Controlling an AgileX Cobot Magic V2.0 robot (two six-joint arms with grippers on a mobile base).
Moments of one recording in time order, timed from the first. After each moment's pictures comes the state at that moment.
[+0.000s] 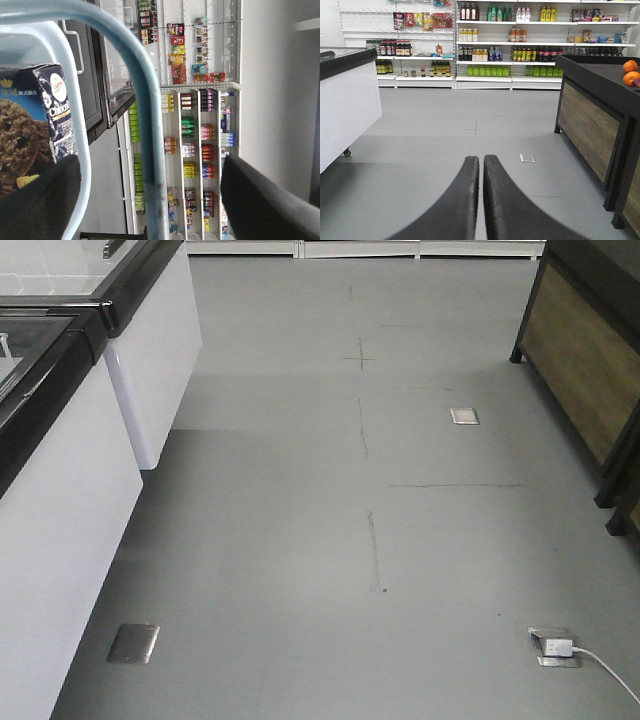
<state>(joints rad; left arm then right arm) 1.07 1.89 -1.57 -1.63 0.92 0.27 -0.02 -0.01 0.03 -0.04 0.09 0.03</state>
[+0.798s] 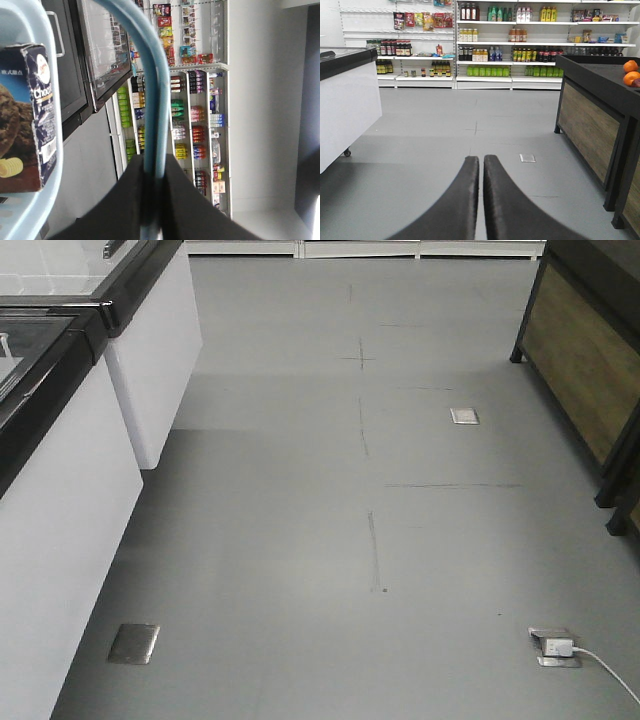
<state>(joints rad) 1.07 1.86 -1.57 -1.66 0.98 0.30 -0.02 -0.01 0.03 -0.04 0.09 0.03</state>
